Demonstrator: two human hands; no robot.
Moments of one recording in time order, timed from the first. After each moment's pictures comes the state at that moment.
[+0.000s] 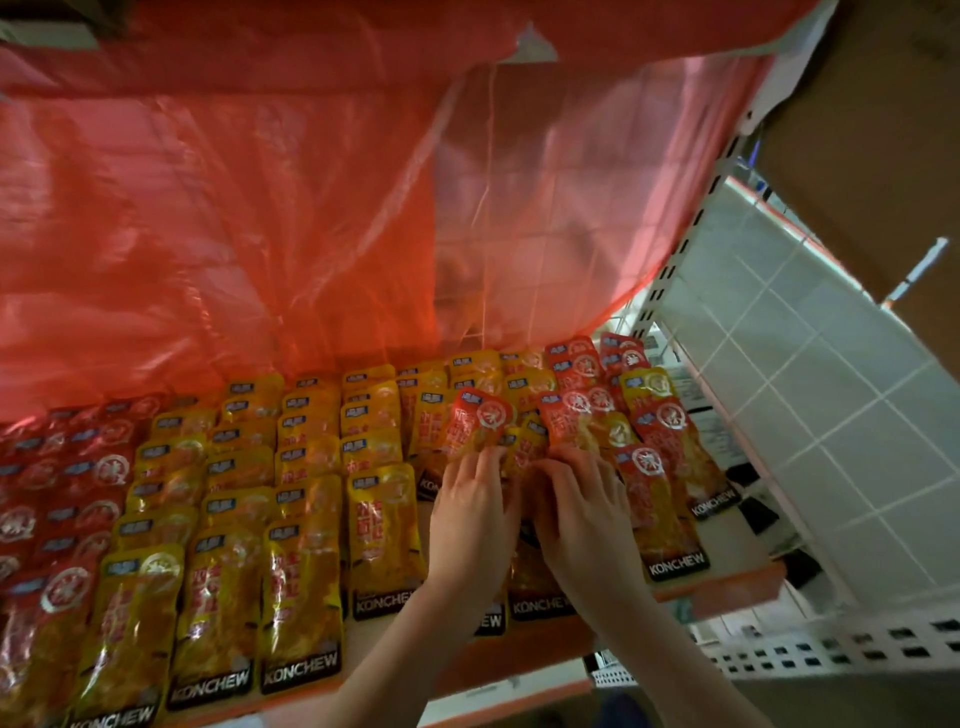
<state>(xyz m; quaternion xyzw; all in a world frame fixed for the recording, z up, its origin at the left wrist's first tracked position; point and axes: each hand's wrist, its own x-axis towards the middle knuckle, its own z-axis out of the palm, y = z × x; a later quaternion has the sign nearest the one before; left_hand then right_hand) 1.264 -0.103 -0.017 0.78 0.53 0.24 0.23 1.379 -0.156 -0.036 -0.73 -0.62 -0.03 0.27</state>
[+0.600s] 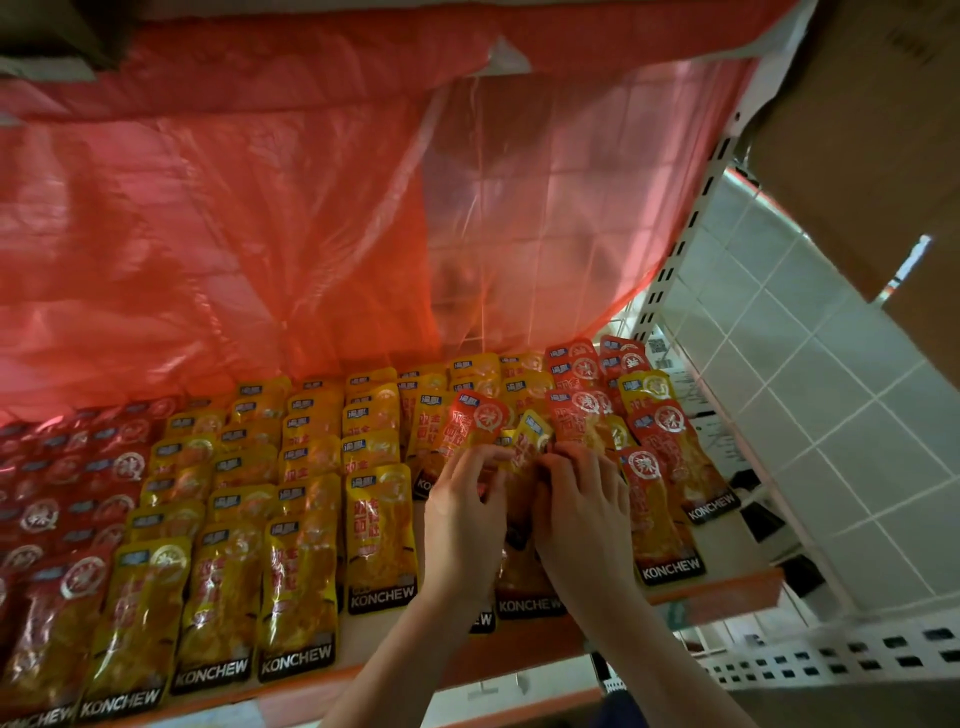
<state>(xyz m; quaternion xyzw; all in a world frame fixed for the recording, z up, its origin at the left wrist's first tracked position) 1.269 -0.112 -0.005 0.69 0.53 0.39 0.28 1.378 -0.152 -0.028 -0.77 -0.58 -0.03 0.27</state>
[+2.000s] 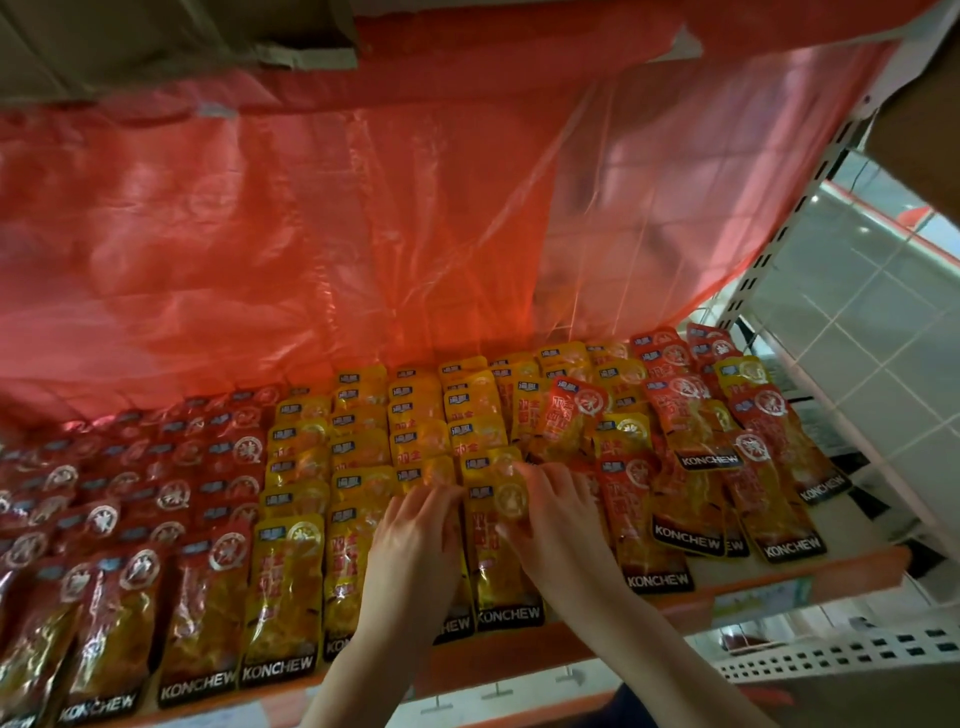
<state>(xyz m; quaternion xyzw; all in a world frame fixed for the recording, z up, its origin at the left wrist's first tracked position) 1.107 -0.113 -0.003 0.79 0.54 0.24 0.16 1.255 -0.140 -0.017 -0.71 -0.65 0.11 0.26</state>
